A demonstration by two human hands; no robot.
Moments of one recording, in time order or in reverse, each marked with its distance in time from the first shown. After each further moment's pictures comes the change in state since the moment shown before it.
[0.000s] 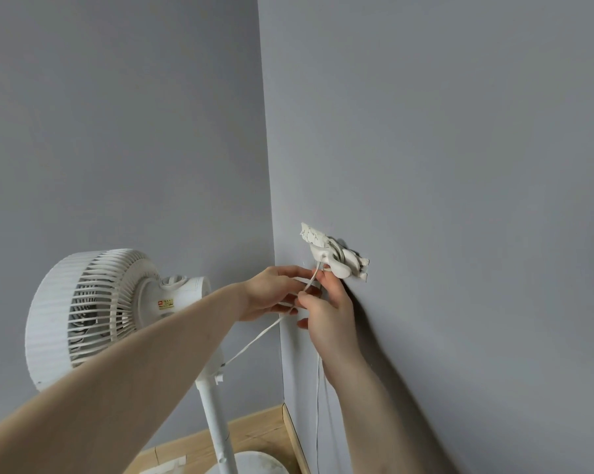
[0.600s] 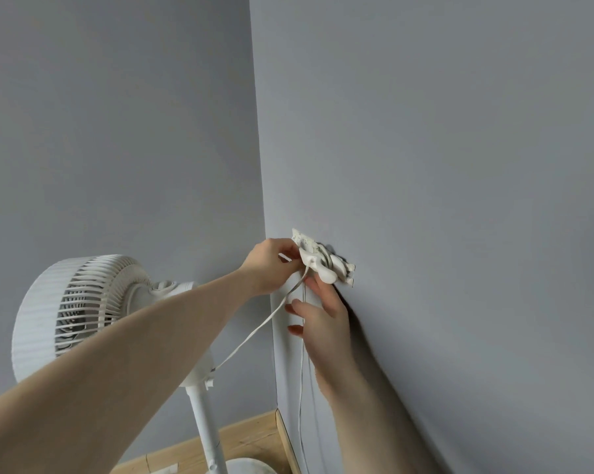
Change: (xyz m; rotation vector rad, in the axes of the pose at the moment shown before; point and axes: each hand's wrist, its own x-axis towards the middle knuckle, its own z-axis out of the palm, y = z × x) left_hand 0.018 0.038 0.004 0.588 0.476 0.344; right_hand -0.013 -0.009 -0.008 0.145 -0.011 -0.042
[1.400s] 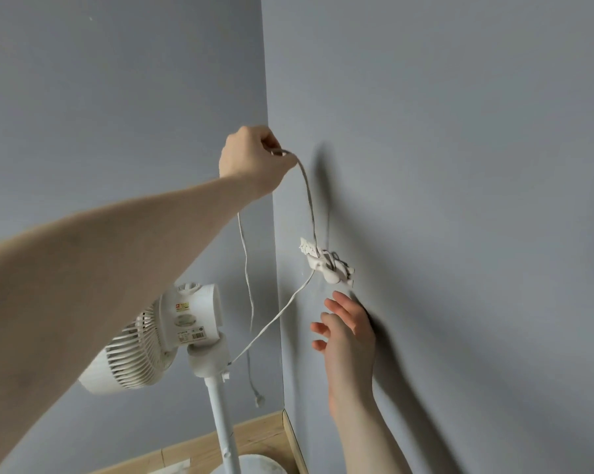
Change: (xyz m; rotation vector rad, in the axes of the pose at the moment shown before) left_hand -0.004 0.135 -0.137 0.114 0.610 0.055; right_hand -0.064 -0.021 -0.003 0.185 0.256 0.016
